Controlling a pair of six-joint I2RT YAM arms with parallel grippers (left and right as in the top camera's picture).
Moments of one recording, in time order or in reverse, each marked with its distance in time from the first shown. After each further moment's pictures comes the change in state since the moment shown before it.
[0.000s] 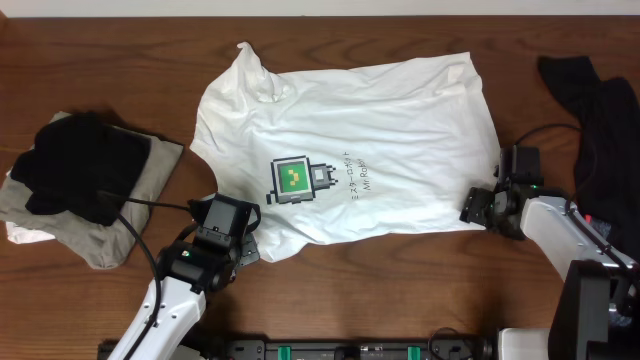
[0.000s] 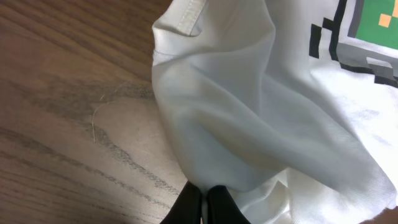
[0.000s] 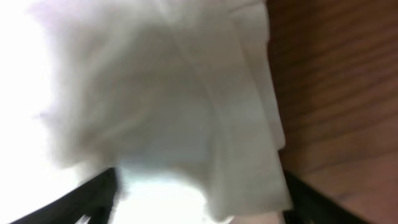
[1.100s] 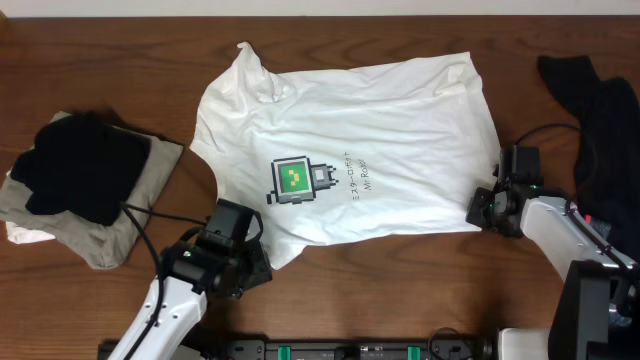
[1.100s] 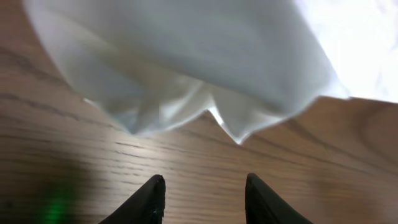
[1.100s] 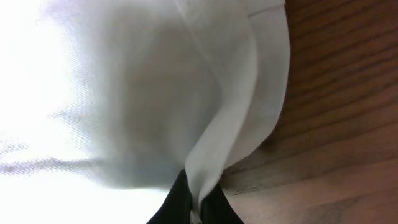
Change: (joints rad) left arm -0.015 0.008 -0.010 -0.102 0.310 0.005; right arm 0.000 -0.002 -0.001 0.003 -0.019 0.012
